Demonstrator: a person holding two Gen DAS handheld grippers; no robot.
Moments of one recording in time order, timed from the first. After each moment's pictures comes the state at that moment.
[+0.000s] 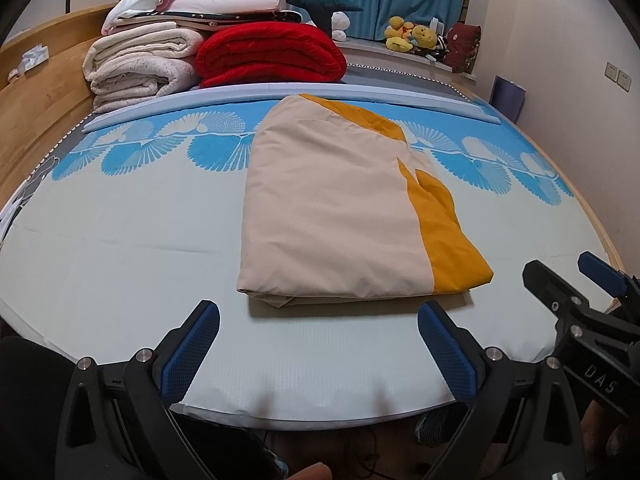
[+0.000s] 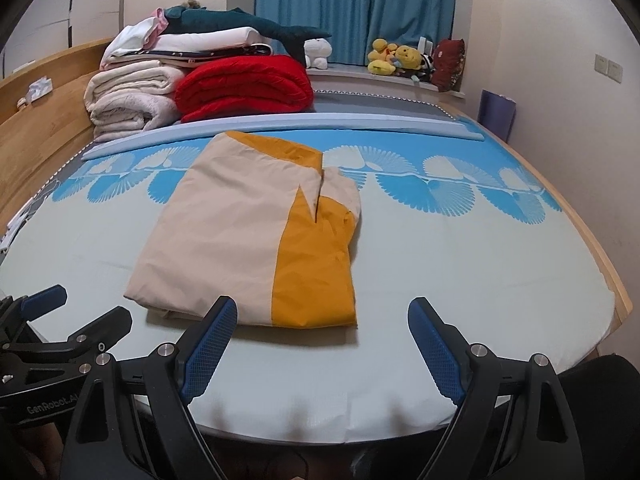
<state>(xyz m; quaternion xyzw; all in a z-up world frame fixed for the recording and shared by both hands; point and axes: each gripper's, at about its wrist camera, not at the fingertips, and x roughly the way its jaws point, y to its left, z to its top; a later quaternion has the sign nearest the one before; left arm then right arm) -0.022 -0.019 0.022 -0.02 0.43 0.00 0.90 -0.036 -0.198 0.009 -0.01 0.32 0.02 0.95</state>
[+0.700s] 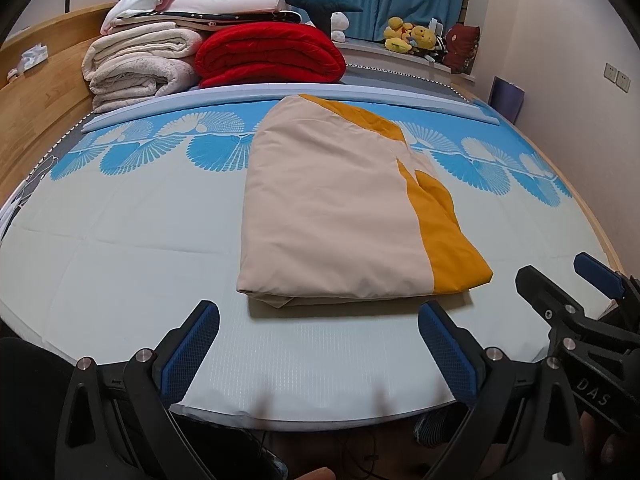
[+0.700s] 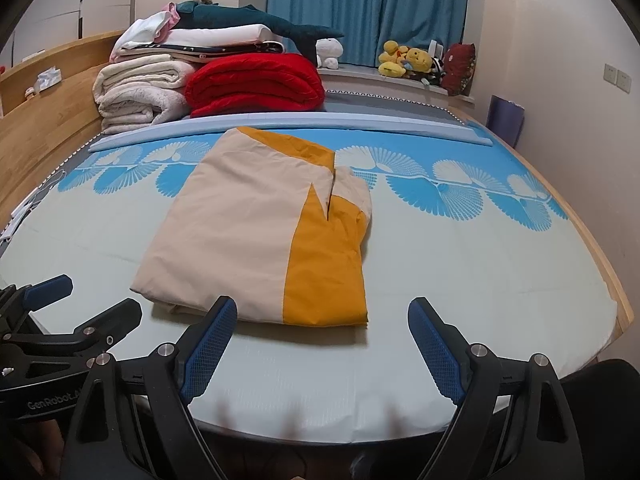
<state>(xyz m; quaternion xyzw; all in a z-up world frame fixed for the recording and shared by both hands) -0.020 -0.021 0.022 -0.02 0.43 0.00 0.90 -0.035 -0.188 0.006 -0.02 0.32 0.03 0.95</state>
